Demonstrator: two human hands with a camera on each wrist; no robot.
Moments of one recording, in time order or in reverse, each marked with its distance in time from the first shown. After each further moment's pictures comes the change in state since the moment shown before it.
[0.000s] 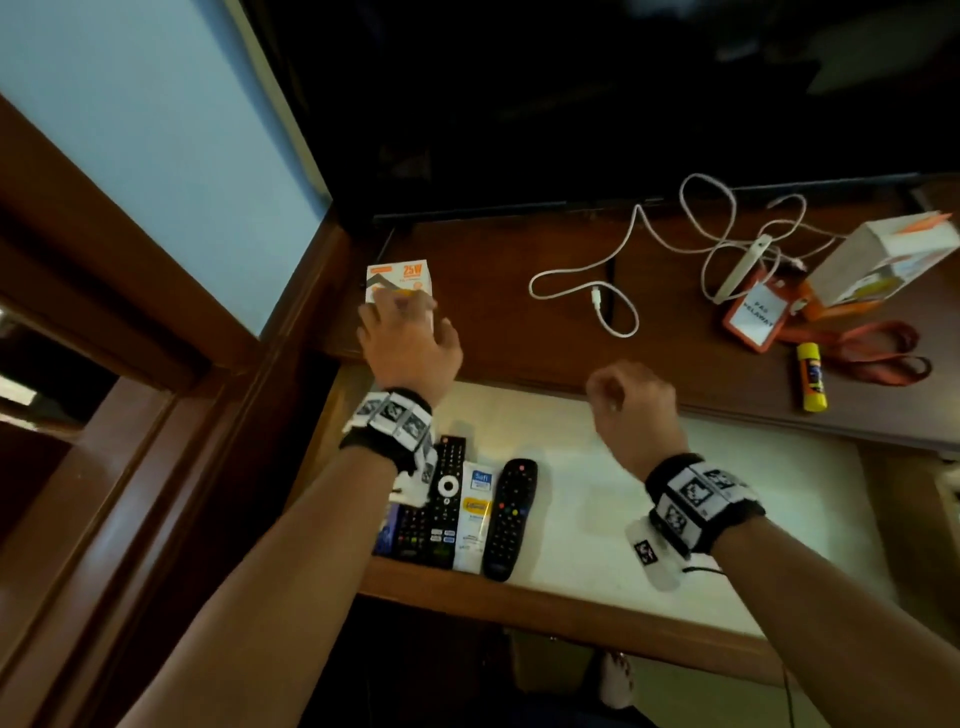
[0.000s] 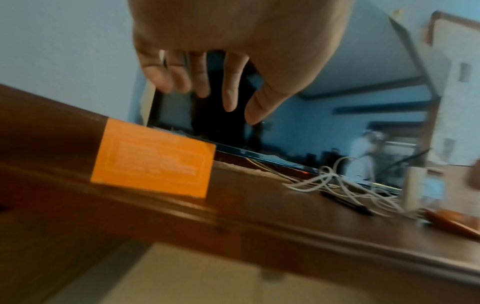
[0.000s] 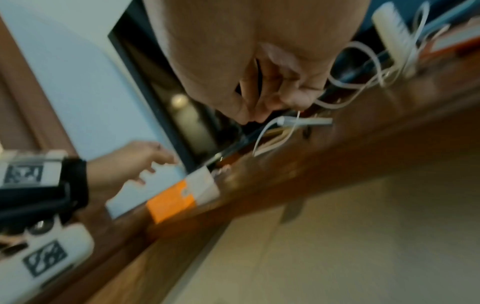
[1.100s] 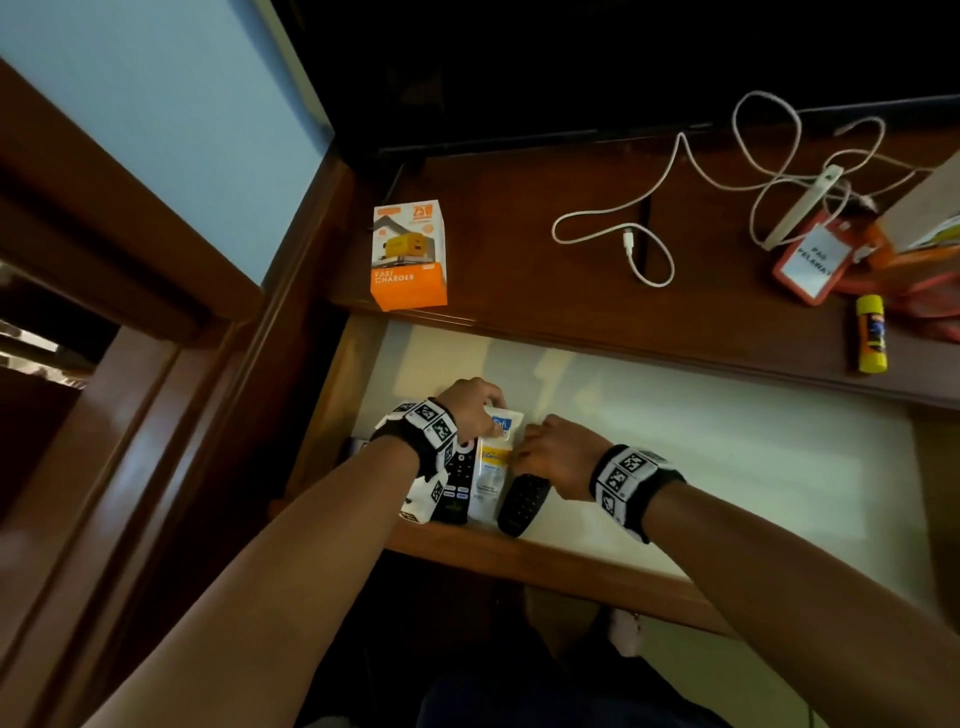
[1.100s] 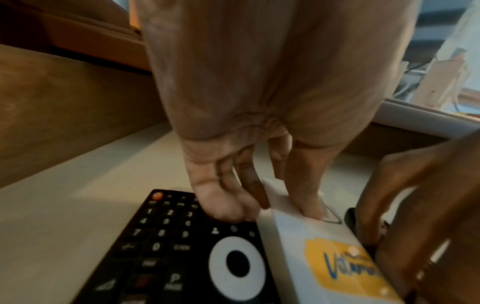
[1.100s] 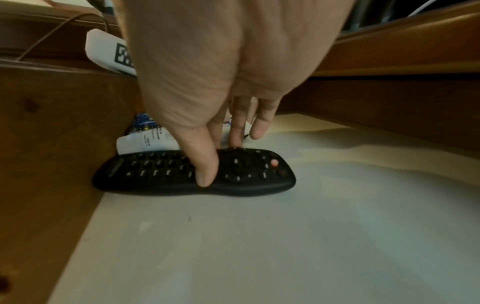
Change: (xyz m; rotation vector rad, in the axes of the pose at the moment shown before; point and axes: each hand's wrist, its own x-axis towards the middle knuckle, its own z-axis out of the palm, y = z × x) left_hand -0.075 -0.041 0.076 -0.139 -1.155 0.030; right_hand -0.042 -0.003 0.095 -0.510 -1.042 -0.746
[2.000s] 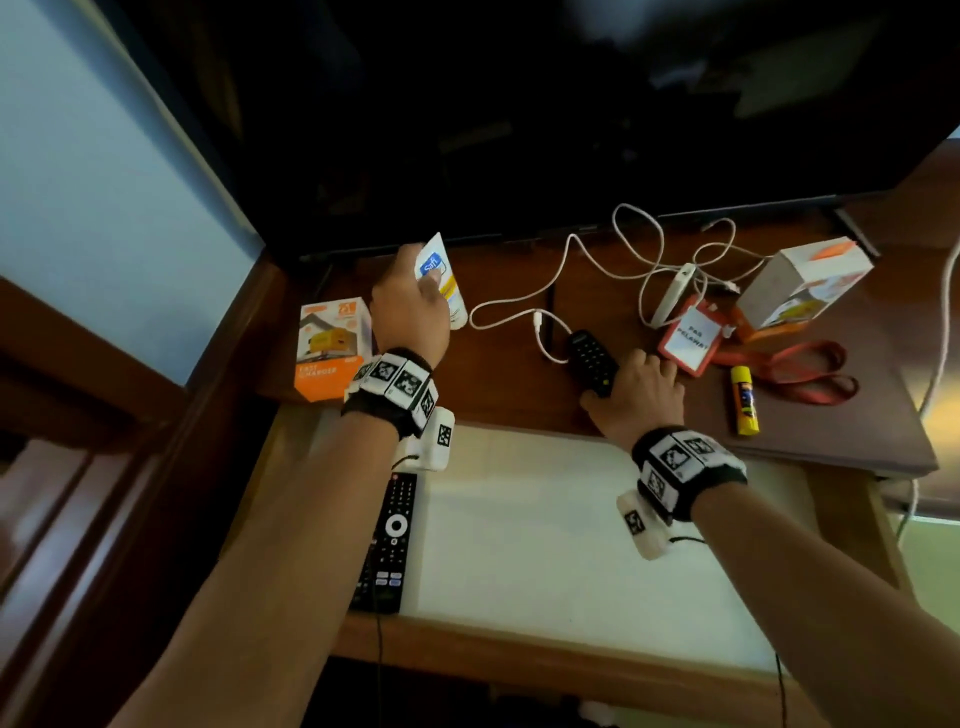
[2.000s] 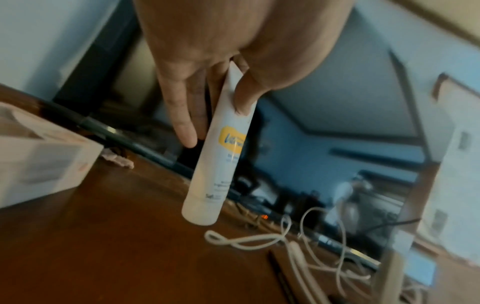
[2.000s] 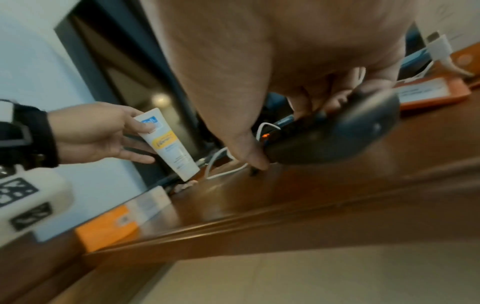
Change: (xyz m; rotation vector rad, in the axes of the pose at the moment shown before) left_hand 0.014 0.152 -0.132 -0.323 1.129 0.203; right_hand -0.116 0.111 -0.087 0.487 0.631 1.199
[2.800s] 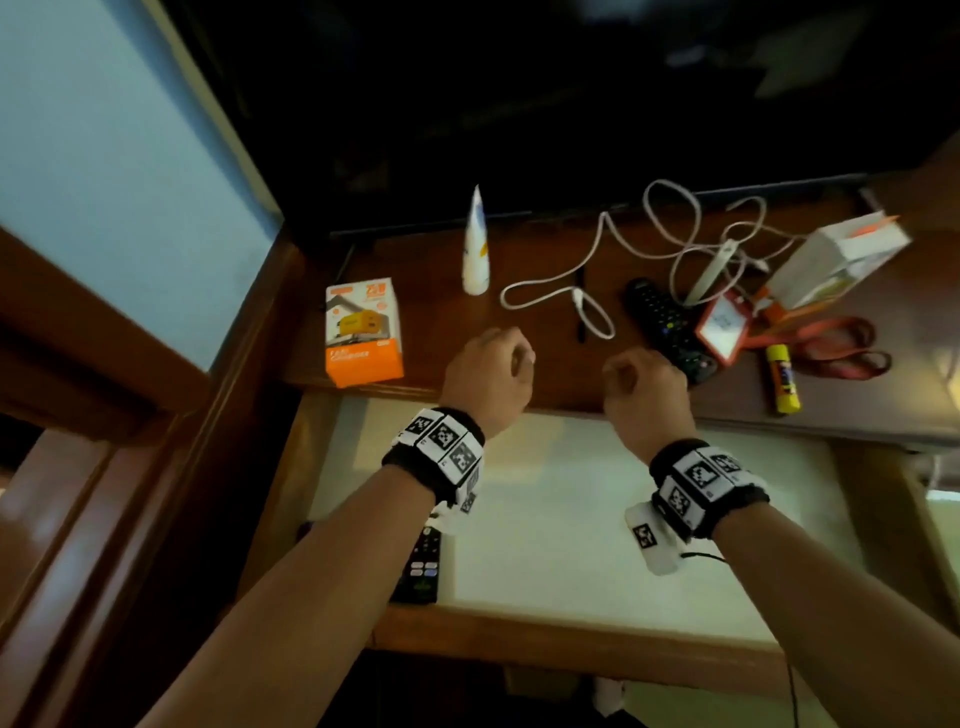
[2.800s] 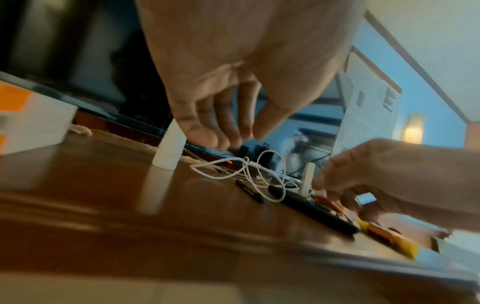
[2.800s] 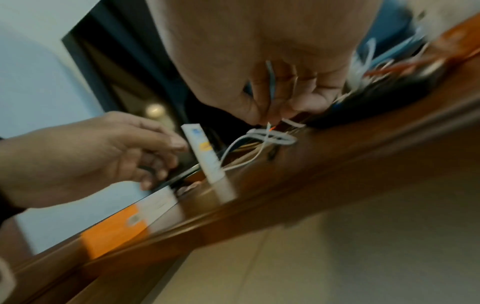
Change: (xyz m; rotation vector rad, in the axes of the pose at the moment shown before) left_hand -0.073 -0.019 -0.005 0.118 -0.500 0.248; right_hand -0.029 -0.021 0.031 0.329 0.222 -0.177
